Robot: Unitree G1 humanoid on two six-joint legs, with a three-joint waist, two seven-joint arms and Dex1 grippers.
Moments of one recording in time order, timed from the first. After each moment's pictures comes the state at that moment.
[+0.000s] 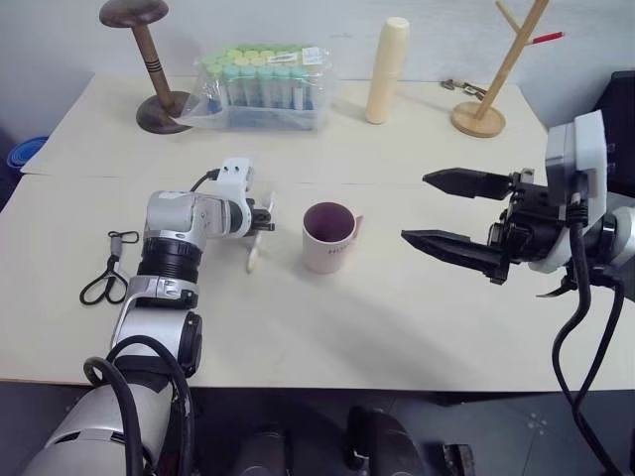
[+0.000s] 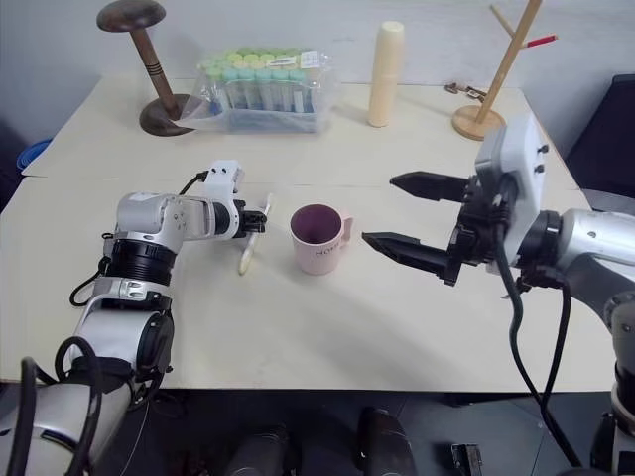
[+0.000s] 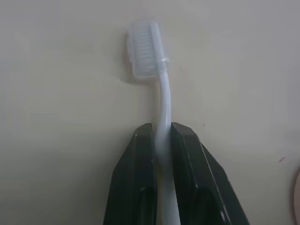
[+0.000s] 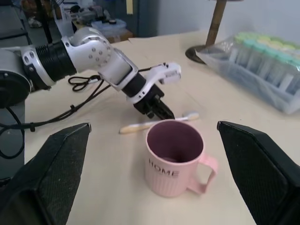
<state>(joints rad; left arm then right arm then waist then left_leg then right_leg) -1.05 0.35 0.09 0.59 -0.27 1.02 -0.23 -0.46 -0.93 -0.32 -0.56 1.09 0.89 0.71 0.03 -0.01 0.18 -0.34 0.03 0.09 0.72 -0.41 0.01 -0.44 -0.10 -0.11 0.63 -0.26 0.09</state>
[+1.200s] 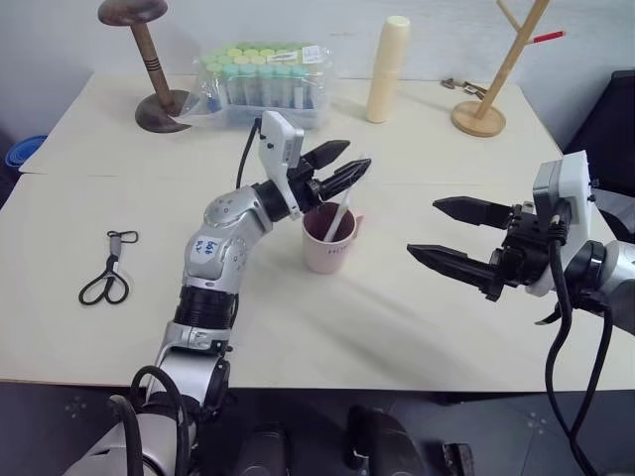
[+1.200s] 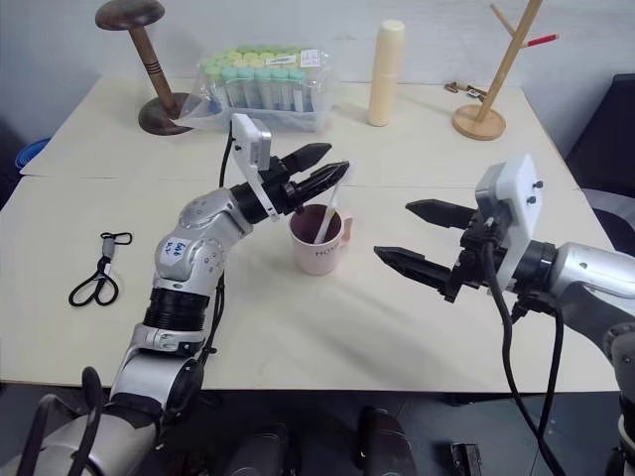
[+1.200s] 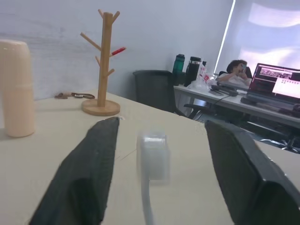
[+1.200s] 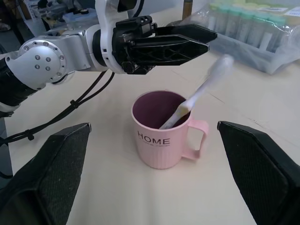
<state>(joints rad) -0.80 0.24 0.02 0.08 -0.48 0.46 -0.67 -0.32 -0.93 -0.36 -0.60 1.13 0.87 0.58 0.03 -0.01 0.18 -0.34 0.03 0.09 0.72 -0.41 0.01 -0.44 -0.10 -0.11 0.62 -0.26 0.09</state>
